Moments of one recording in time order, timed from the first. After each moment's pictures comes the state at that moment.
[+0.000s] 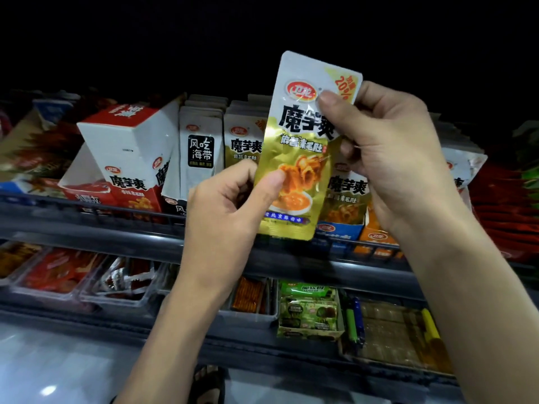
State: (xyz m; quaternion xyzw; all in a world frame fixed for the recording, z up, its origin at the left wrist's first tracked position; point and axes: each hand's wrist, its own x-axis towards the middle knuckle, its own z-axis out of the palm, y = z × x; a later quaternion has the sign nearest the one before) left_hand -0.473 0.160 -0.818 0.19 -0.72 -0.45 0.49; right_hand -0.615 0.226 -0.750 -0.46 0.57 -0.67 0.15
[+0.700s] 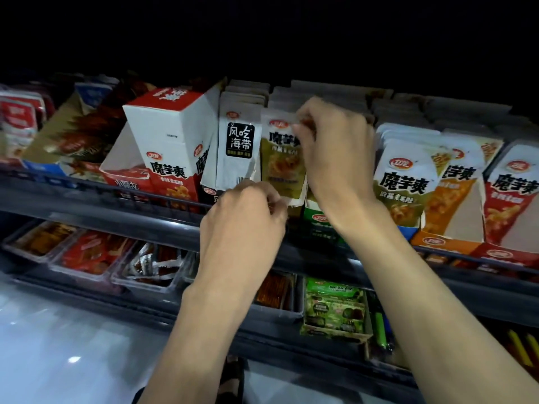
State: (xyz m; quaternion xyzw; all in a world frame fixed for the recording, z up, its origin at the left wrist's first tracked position) left_hand -0.456 0.136 -0.828 0.50 -0.80 -0.18 0.27; right_hand -0.596 0.128 -0.808 -0.53 0.71 -0.39 -0.24
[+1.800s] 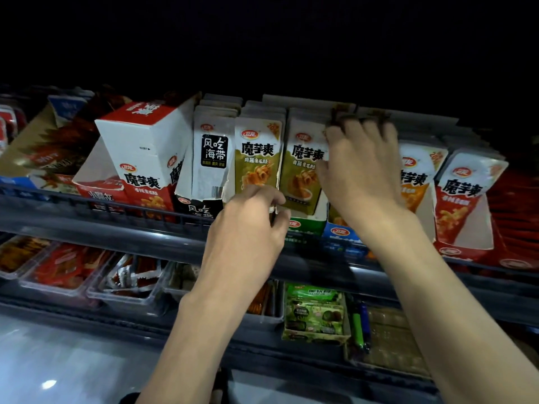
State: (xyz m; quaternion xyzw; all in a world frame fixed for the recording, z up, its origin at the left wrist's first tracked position) left_hand -0.482 0.144 -0.837 0.39 -0.83 -0.21 0.33; right_hand -0.641 0.171 -0.800 -0.47 0.81 -0.12 -0.34
